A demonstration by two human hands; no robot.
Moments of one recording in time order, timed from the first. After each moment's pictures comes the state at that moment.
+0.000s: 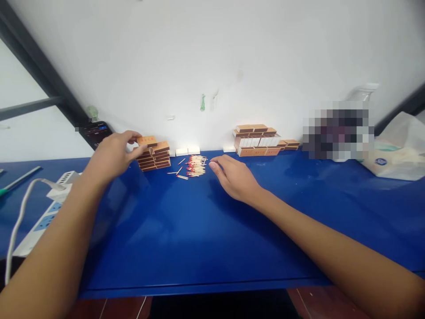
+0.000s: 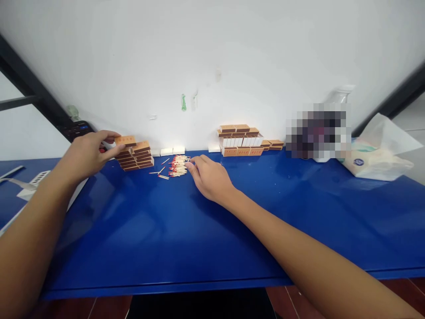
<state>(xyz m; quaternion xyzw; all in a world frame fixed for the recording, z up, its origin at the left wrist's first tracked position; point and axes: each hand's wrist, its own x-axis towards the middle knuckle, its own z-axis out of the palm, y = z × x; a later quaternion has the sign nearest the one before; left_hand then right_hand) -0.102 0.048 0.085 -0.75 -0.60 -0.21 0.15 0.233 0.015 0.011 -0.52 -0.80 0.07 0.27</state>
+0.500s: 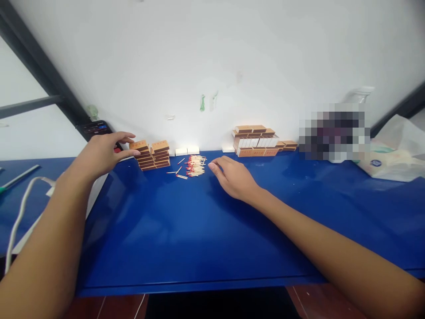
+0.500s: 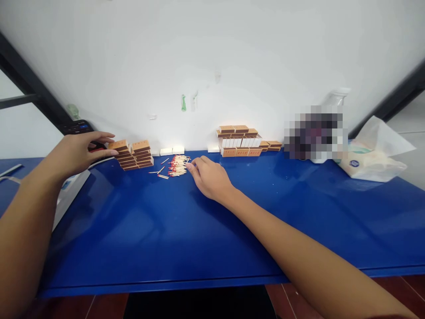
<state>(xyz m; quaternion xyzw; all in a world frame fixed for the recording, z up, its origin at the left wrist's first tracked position) -0.139 0.055 0.084 -0.76 -0.60 -0.23 0.09 0.237 0.022 0.005 -0.52 -0.81 0.08 0.27</state>
